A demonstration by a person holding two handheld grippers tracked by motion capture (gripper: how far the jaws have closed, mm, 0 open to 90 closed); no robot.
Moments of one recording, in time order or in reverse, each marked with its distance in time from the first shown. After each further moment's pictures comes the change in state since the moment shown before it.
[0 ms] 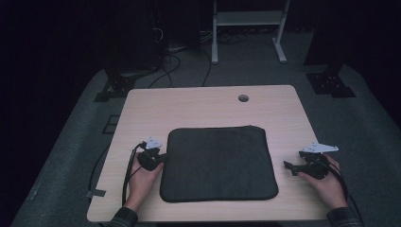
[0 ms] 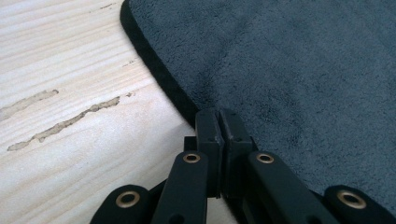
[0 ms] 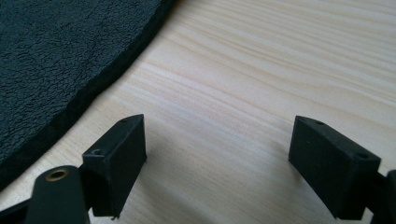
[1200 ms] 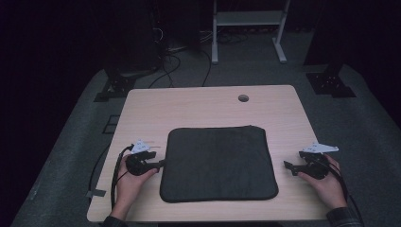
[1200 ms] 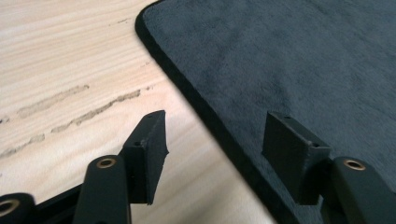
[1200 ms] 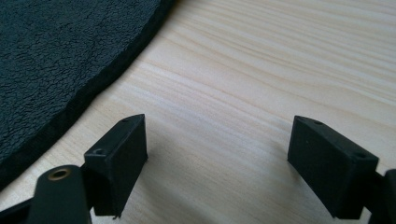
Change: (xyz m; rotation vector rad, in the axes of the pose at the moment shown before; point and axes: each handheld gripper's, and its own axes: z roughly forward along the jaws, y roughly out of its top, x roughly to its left) left arm 0.013 -0.012 -0.025 -0.088 -0.051 0.011; right arm 0.000 0.000 -0.001 -0.001 -0.004 0.005
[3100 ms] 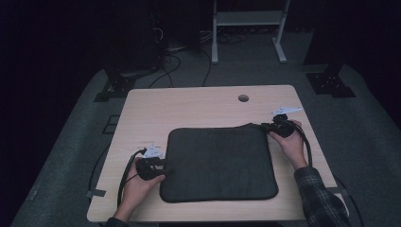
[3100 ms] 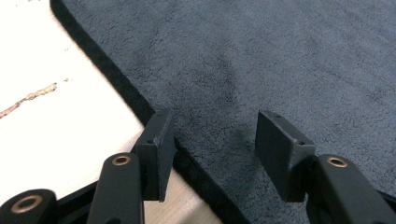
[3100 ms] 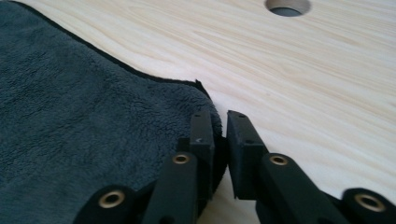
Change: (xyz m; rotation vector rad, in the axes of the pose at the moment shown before) left arm -0.024 -0.004 0.011 0.096 -0.105 0.091; right arm 0.002 0.118 0.088 -0.034 0.126 -0.016
